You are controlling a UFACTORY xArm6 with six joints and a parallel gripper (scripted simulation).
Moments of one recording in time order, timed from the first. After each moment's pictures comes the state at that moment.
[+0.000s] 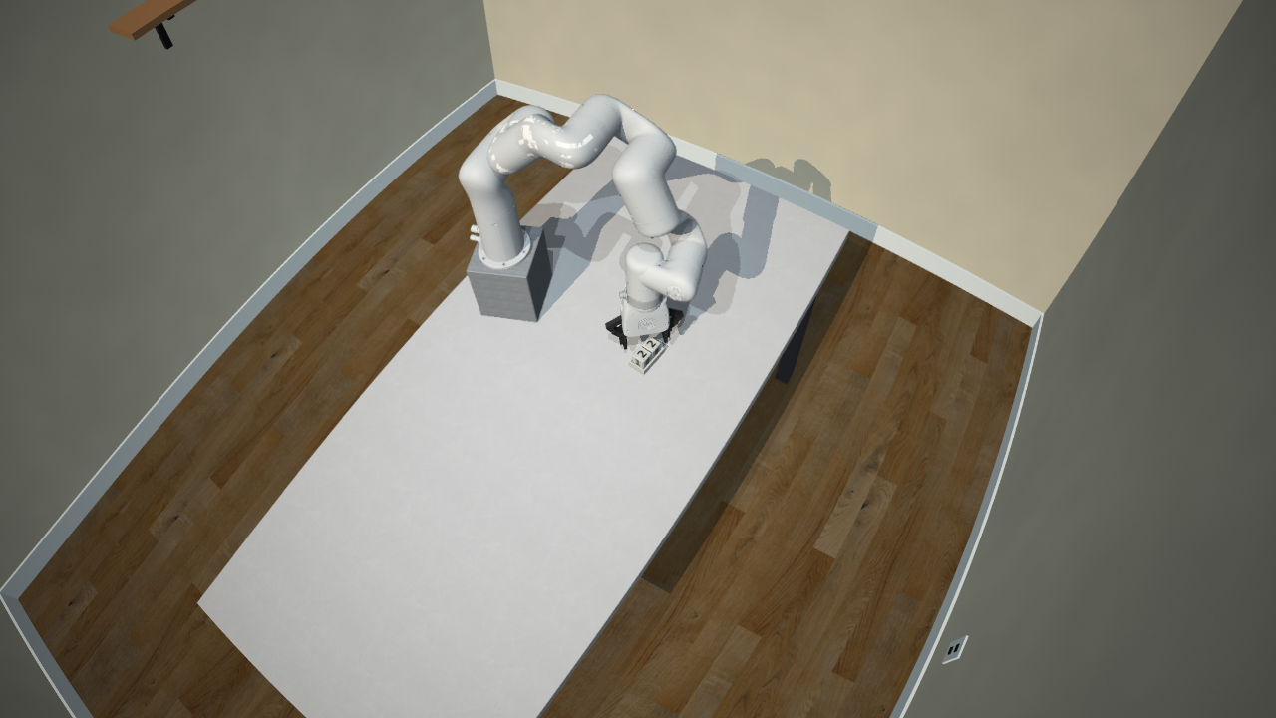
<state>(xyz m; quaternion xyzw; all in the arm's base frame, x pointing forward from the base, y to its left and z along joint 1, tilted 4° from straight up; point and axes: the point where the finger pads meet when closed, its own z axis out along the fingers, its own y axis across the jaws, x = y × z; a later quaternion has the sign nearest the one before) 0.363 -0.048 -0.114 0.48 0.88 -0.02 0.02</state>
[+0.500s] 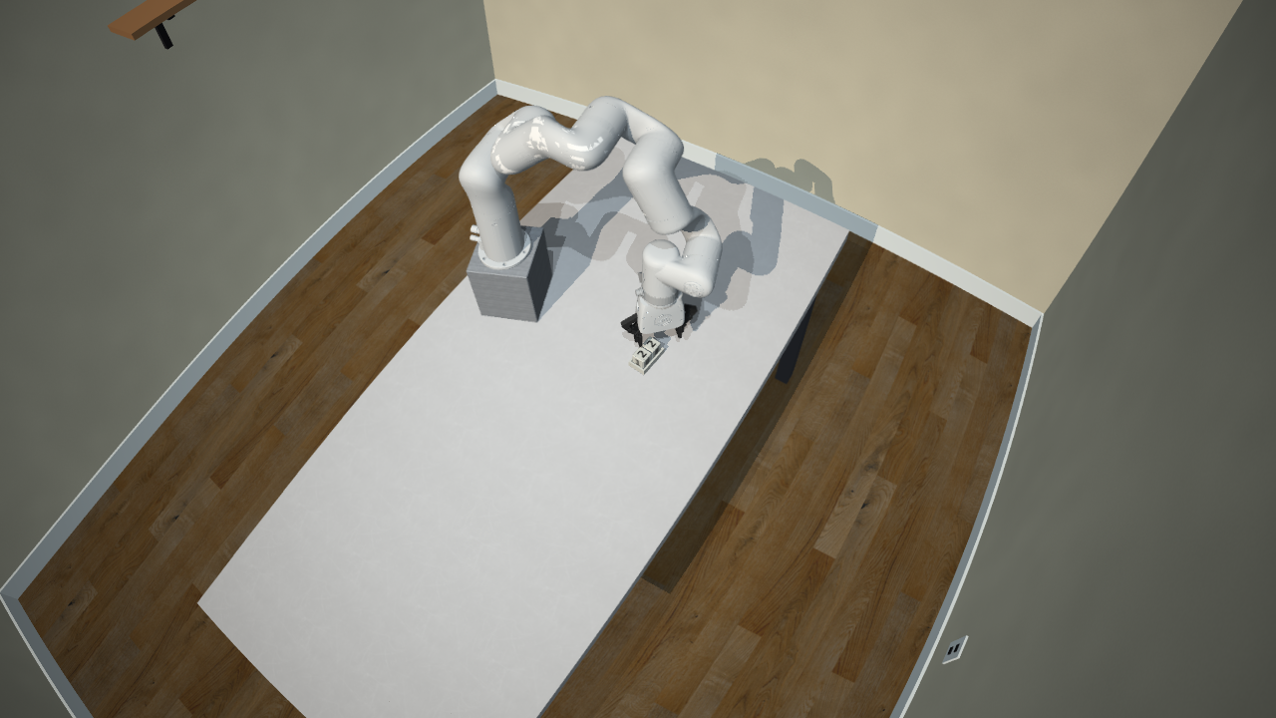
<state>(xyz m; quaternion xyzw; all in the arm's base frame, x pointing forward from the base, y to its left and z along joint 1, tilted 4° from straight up) 0.390 -0.027 -0.115 0.45 0.89 -0.02 0.02</state>
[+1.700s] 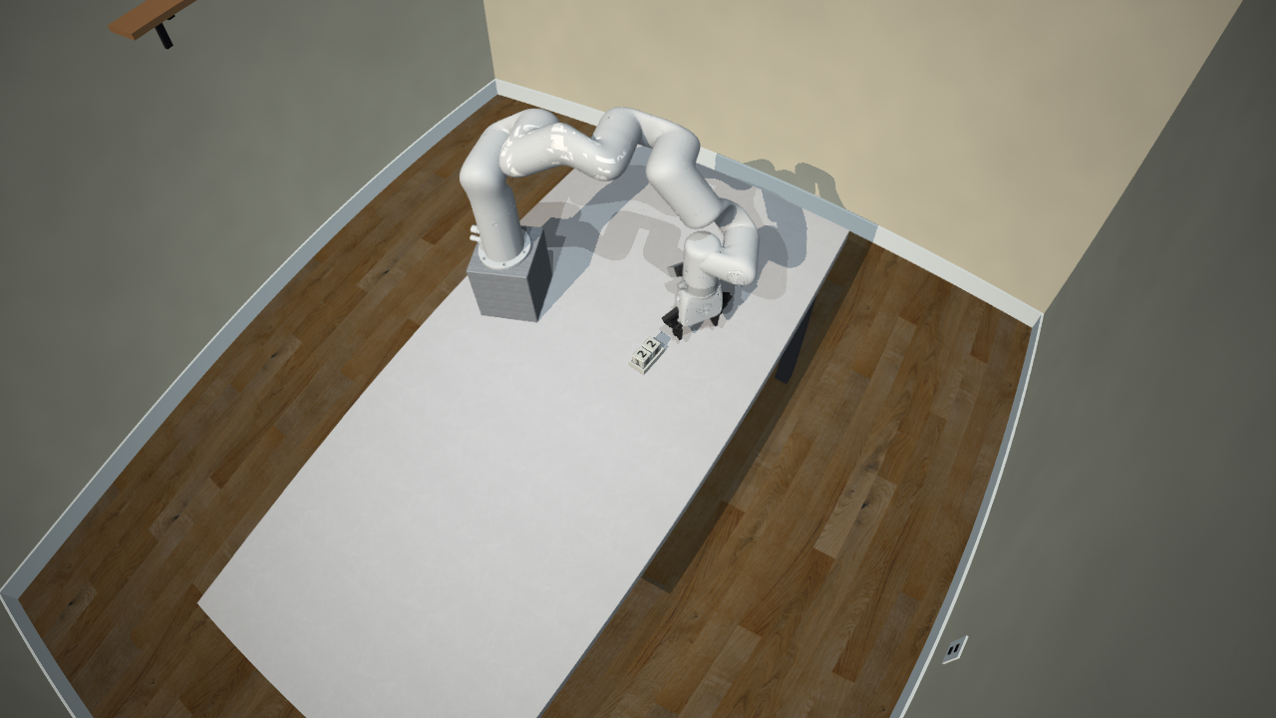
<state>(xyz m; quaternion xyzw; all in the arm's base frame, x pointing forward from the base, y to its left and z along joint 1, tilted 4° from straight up) 0.459 0.027 -0.118 0.37 0.93 -0.03 0.02</state>
